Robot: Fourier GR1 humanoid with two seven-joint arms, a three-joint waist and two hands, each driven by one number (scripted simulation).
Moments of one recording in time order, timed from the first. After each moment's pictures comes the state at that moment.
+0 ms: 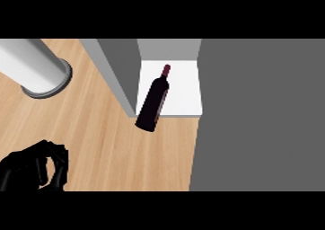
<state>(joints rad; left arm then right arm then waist) 0.23 0.46 -0.21 -1.95 0.46 0.07 -0.28 0.48 -0.25 0.28 -2.43 -0.18 0.44 0.19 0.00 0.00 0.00</state>
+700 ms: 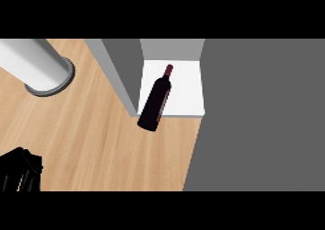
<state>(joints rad) 0.30 0.50 -0.08 -1.92 0.53 -0.09 -0.32 0.20 -0.18 0.43 -2.39 -0.23 0.42 0.40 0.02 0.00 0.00</state>
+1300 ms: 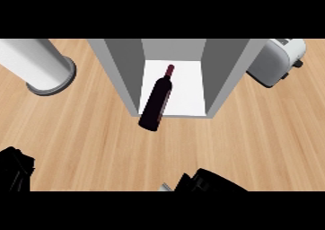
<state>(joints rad) 0.31 0.51 -0.03 -1.91 0.56 -0.15 -0.30 -0.26 -0.04 0.55 -2.22 -0.27 0.16 0.57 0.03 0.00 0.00</state>
